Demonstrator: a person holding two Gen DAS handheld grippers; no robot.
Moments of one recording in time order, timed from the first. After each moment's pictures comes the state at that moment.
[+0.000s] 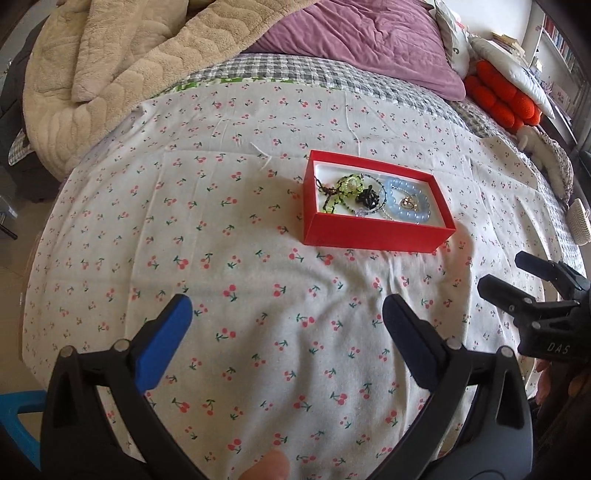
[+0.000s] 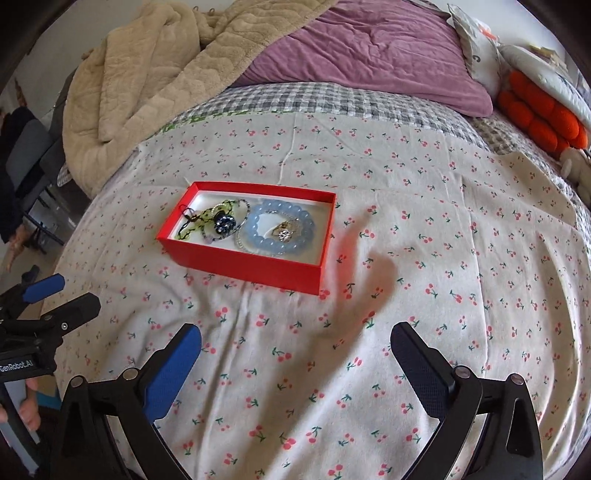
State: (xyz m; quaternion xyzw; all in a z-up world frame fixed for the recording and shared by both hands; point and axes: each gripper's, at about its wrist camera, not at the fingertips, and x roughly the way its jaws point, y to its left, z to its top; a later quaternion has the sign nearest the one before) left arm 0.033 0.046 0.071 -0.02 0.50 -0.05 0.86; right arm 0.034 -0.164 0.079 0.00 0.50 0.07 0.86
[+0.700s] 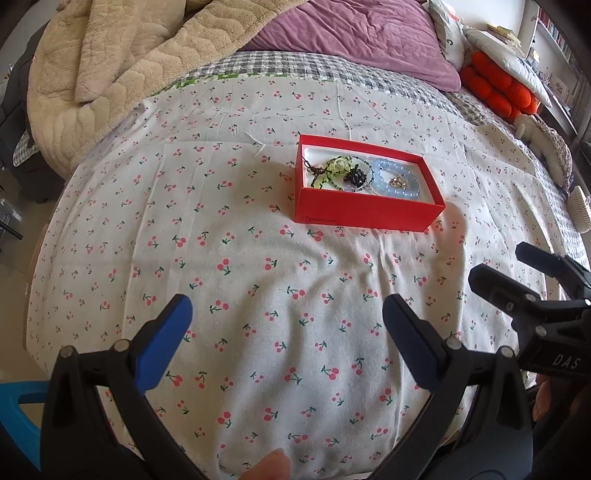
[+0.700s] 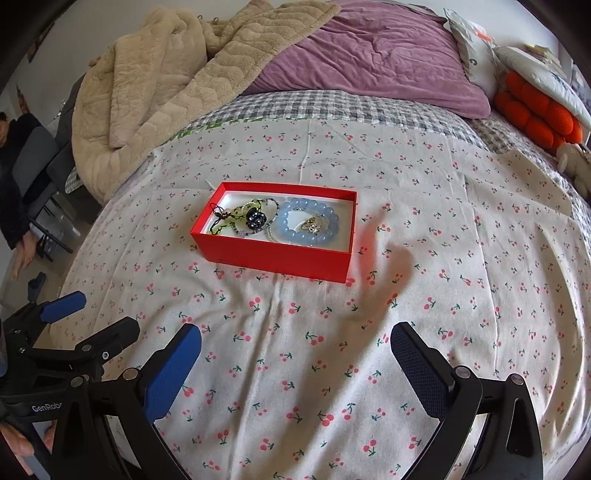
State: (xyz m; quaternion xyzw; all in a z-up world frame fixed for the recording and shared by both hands) left arm 0.006 0.030 0.071 0.00 0.50 -0.05 0.86; right arm 0.006 -0.144 0.091 0.02 0.49 0.06 0.87
